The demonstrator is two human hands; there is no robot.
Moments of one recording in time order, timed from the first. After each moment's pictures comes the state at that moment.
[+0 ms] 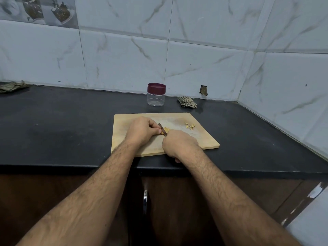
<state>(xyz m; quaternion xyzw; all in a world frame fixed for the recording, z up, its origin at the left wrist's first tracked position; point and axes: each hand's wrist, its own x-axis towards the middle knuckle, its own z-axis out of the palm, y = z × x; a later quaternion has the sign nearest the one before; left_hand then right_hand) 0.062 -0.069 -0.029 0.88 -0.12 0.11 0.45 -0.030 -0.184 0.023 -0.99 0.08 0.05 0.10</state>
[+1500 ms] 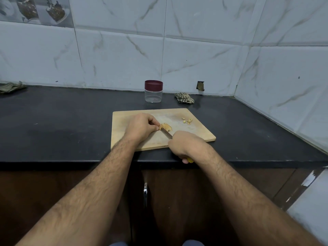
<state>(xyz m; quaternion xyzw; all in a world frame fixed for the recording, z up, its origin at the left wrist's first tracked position) 0.049 -0.070 -0.024 0.90 -0.14 0.13 0.40 -0.055 -0.205 0.023 -0.98 0.09 0.10 0.13</state>
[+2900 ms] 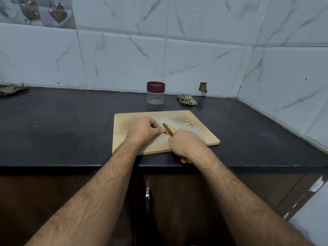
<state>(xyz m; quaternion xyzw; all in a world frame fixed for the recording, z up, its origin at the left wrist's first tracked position) 0.053 -0.071 -0.027 0.90 -0.12 0.12 0.39 -0.042 -0.201 0.021 -0.98 0.09 0.06 0.15</state>
